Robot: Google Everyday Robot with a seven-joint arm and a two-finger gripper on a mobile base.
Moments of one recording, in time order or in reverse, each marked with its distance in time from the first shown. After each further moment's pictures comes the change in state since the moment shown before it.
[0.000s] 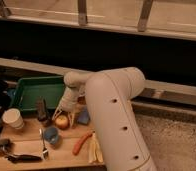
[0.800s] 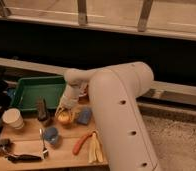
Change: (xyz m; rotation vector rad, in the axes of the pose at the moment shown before) arm 0.009 -0.004 -0.046 -0.008 -0.144 0.021
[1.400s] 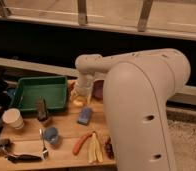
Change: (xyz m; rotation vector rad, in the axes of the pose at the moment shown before) arm -0.043 -0.053 -0.116 0.032 -0.325 0.135
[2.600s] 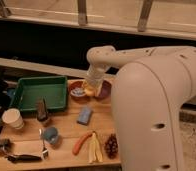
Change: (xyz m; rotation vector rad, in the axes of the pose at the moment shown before) arm -0.064 -0.026 -0.055 -0.083 -0.180 0.112
